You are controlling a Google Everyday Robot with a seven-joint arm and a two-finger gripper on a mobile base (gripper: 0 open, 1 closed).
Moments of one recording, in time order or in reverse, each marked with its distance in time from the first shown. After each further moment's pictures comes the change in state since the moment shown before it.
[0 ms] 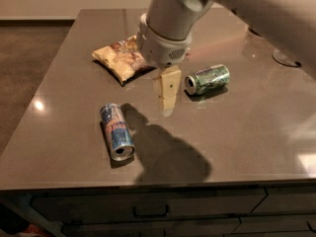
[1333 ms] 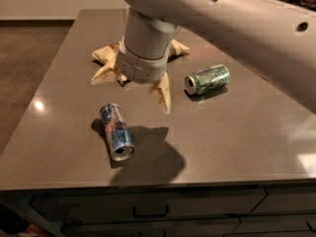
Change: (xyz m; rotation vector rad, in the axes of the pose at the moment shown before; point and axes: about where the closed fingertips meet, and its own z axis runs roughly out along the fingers) arm -0.026 0.002 0.041 -0.053 0.005 -0.724
